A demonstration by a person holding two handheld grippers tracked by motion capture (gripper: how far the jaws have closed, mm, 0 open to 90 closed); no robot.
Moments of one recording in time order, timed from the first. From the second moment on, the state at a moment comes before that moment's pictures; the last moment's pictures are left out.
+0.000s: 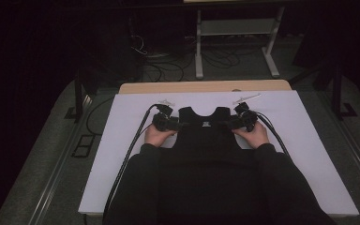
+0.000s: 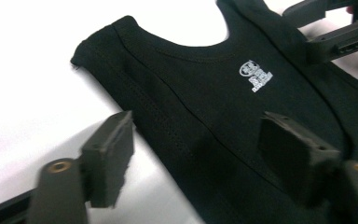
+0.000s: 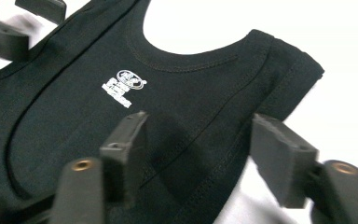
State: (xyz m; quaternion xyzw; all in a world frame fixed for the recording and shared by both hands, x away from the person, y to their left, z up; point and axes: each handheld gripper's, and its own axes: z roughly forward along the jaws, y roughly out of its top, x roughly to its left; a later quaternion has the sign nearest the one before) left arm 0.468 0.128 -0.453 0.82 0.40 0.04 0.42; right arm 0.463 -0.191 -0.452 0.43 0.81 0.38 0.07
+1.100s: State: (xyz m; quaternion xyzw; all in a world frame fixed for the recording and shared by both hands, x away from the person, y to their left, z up) left arm 0.459 0.122 -0.443 0.82 0.39 0.04 0.42; right arm 0.459 -0.193 -0.438 0.43 0.81 0.41 0.03
